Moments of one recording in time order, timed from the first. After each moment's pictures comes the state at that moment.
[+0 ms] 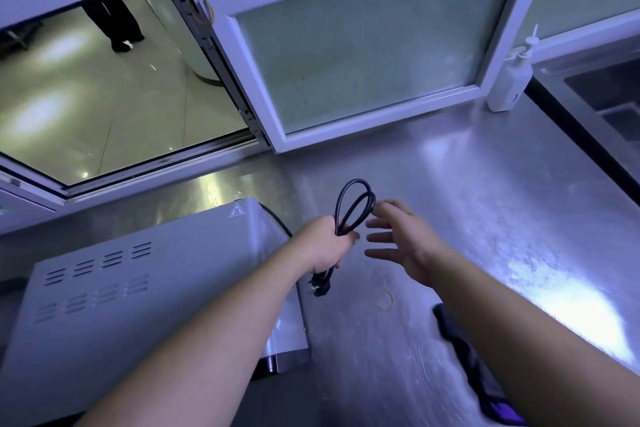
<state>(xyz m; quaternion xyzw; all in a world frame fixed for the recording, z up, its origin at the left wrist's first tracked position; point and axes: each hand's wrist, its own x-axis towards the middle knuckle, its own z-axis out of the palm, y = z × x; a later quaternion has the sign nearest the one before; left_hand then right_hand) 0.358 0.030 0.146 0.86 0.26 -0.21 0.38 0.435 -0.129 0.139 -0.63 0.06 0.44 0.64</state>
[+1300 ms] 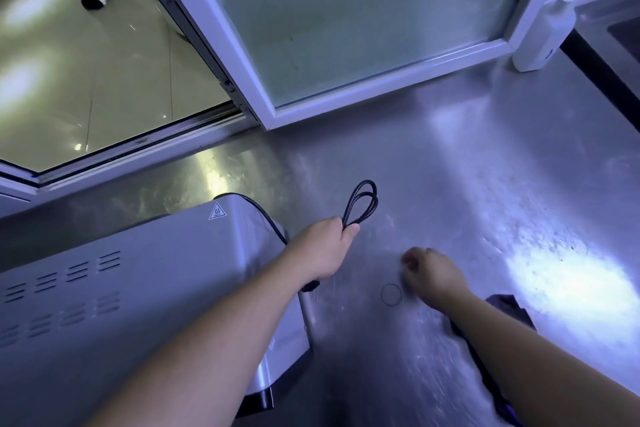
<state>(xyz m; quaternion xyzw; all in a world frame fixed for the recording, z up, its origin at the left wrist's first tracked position) 0.376 0.042 0.106 0.90 0.23 -0.27 0.25 0.441 -0.172 -0.035 -0.90 -0.16 0.35 0.20</state>
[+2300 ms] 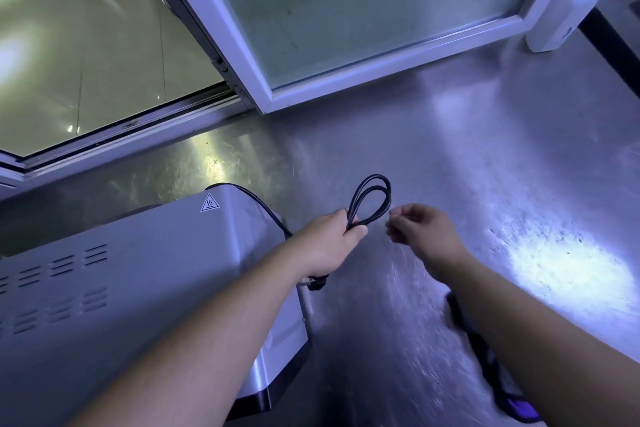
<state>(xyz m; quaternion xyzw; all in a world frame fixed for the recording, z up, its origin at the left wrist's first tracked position) 0.376 0.047 0.095 0.86 0.23 -0.29 0.36 0.463 -0.128 0.014 -0.70 0.08 0.35 0.61</state>
